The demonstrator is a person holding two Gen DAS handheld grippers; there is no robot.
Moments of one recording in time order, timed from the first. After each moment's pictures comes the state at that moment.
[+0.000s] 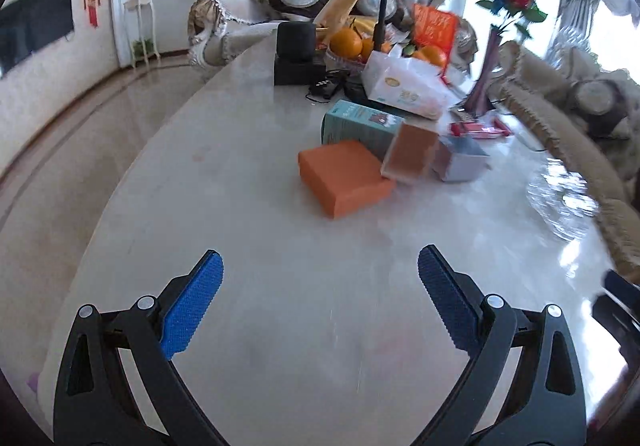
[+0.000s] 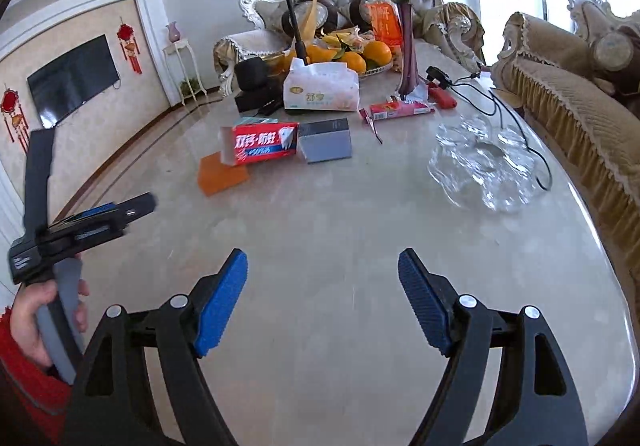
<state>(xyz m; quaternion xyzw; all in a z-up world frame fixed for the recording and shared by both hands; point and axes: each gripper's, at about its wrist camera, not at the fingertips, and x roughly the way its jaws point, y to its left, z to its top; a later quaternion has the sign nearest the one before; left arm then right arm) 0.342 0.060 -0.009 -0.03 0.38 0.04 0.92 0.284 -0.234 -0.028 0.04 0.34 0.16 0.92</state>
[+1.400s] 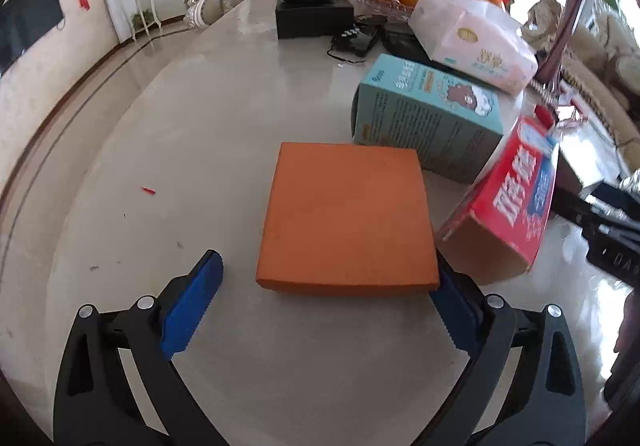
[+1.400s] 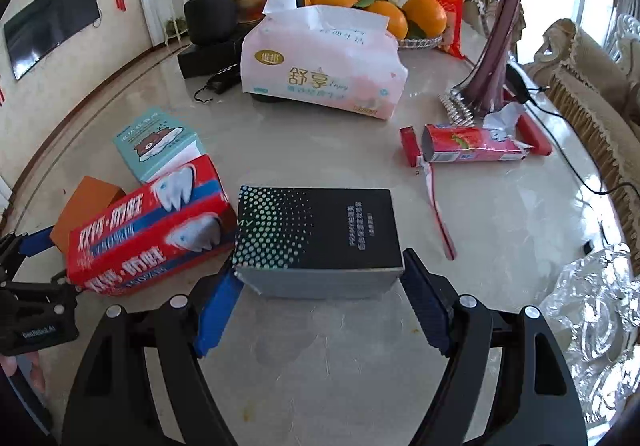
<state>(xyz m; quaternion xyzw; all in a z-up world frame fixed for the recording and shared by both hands) 0.470 0.093 -0.064 -0.01 0.46 0.06 0.88 0.475 -0.163 -0.069 -0.05 0.42 0.15 0.89</state>
